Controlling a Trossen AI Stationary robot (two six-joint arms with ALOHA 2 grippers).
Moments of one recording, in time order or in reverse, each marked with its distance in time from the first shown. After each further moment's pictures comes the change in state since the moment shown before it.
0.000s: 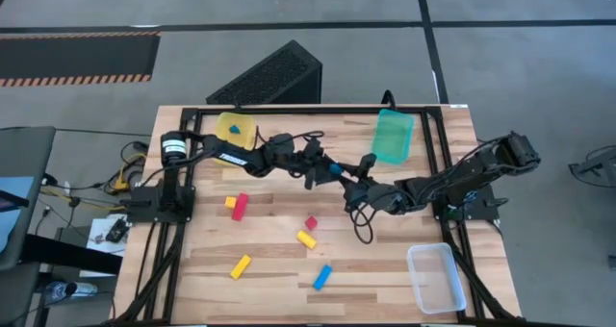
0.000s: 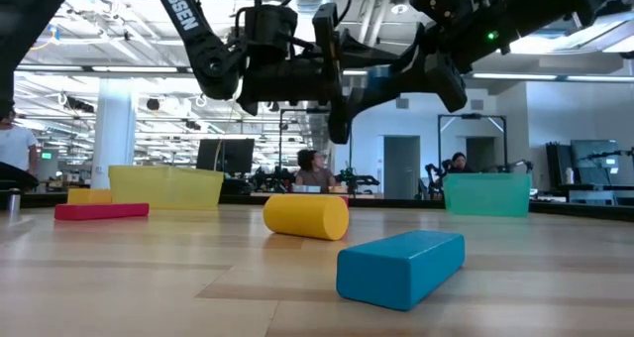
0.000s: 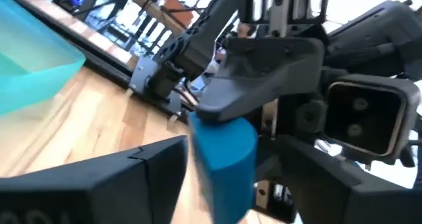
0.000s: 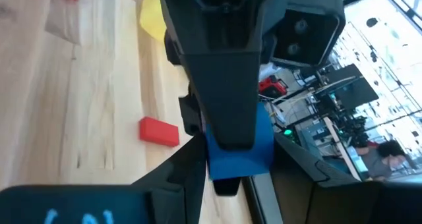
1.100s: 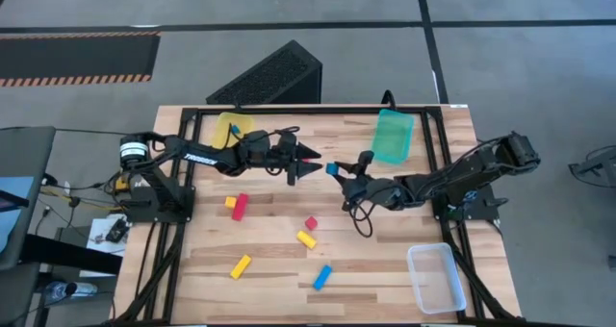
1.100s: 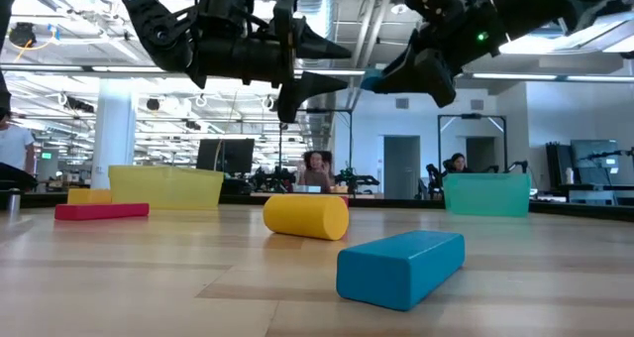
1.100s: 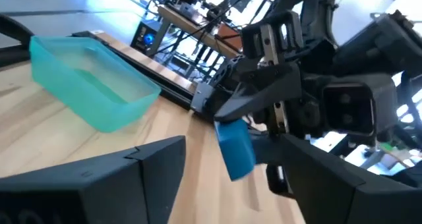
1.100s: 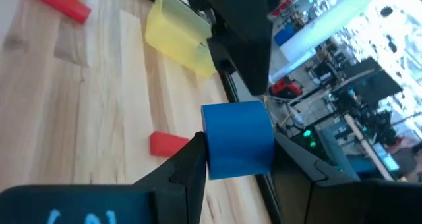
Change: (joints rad) left arm 0.020 -0.317 -0.240 -0.148 -0.222 0.153; right arm -0.041 0.000 0.000 0.036 -0.096 0.057
